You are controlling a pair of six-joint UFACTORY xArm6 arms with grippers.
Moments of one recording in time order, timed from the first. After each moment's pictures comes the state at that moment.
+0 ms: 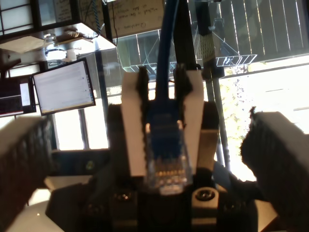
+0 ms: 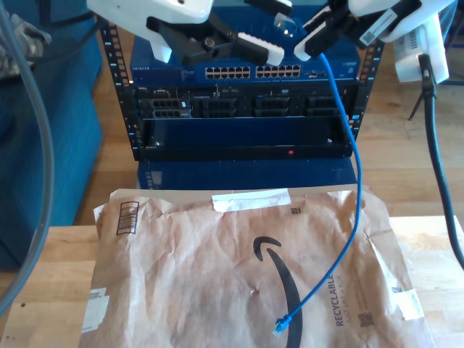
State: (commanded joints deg) left arm 0.5 -15.2 -78.4 -69.7 99.0 -82.0; right arm 9.3 -25.3 -81.6 34.4 85.1 112.6
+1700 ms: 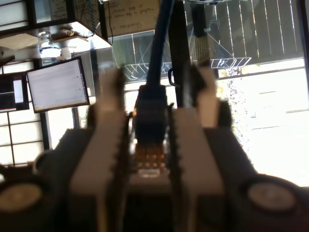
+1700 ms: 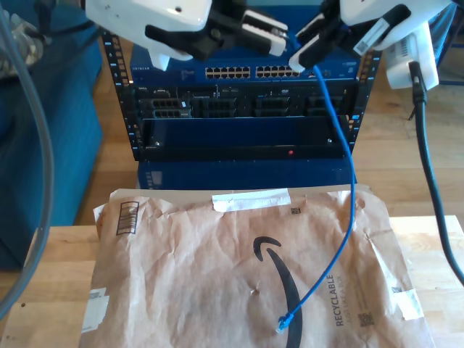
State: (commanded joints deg) left arm 0.9 -15.5 -75.4 -69.8 98.4 -81.9; right arm 9.6 -24.7 -81.0 34.6 84.2 112.2
